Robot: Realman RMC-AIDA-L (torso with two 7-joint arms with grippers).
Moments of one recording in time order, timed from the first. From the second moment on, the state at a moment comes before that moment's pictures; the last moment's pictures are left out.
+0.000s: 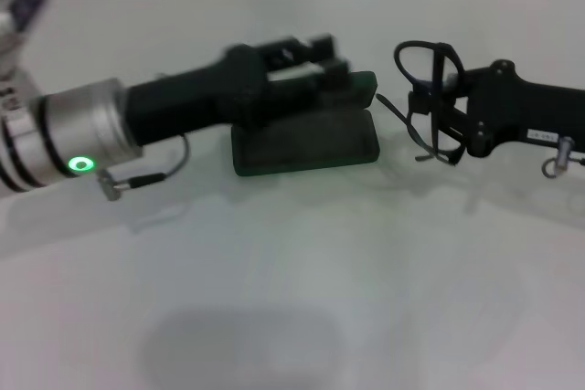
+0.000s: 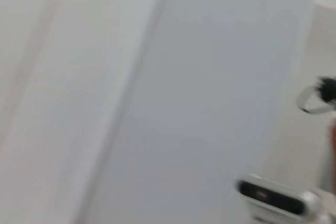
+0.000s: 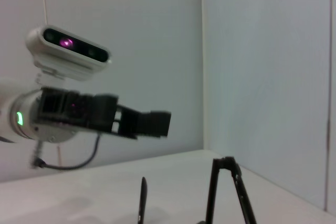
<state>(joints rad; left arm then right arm) -0.55 -2.07 0.88 0.42 1.47 1.70 -1.33 0.58 2.02 -1.13 -0.57 -1.48 -1.37 1.13</state>
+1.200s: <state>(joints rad) -0.64 -2.09 1.02 0.40 1.58 1.70 -1.35 0.58 2.01 -1.19 -0.55 -1.38 -1.45 1.19</state>
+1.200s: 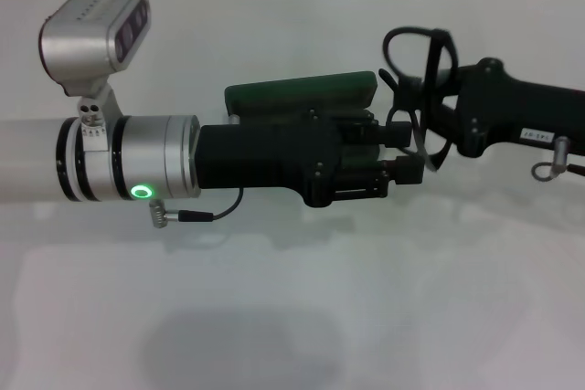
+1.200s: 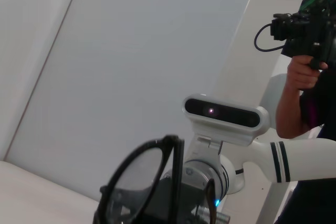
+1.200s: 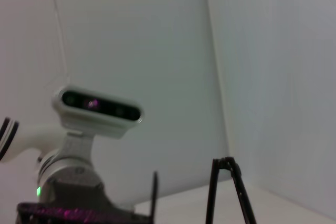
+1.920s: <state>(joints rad) -0.64 -2.09 1.02 0.40 1.58 1.70 -1.36 0.59 2.02 -1.24 -0.54 -1.39 -1.44 1.20</state>
